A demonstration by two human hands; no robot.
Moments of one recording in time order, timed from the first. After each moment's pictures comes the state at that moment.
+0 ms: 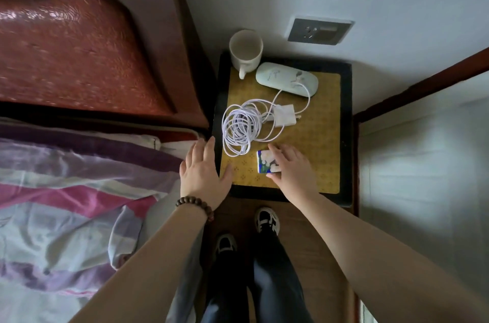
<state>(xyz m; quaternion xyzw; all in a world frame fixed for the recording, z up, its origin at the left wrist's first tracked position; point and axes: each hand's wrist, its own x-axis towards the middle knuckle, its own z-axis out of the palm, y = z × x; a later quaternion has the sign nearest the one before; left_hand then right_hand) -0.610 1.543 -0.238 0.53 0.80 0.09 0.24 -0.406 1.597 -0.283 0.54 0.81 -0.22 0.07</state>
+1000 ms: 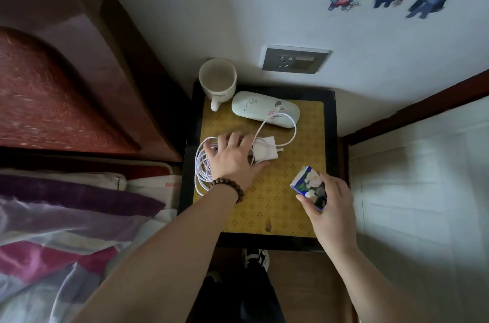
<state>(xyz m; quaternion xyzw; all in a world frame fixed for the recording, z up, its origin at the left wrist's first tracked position) -0.531 1.683 -0.313 0.65 0.75 0.08 0.13 -0.320 1.623 -0.275 0.70 0.65 -0.23 -0.15</state>
